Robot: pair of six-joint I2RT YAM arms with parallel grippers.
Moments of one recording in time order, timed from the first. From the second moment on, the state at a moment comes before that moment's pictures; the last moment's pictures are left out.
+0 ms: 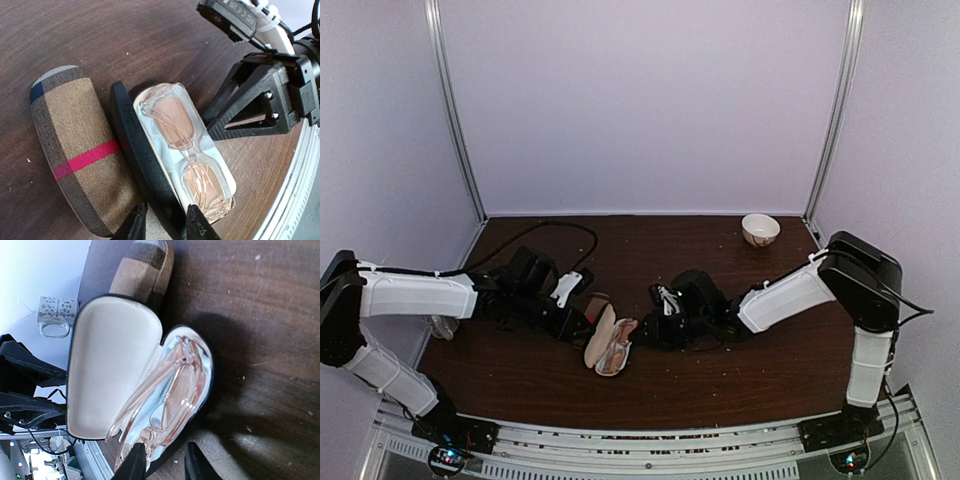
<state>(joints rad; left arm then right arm) -0.73 1.42 0.75 -0.18 0.32 -0.19 0.92 1.93 0.95 0.35 -0.38 0.96</state>
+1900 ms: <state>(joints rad) -0.81 1.64 0.82 0.00 0.47 -0.25 0.92 1.91 0.96 0.31 -0.36 0.95</state>
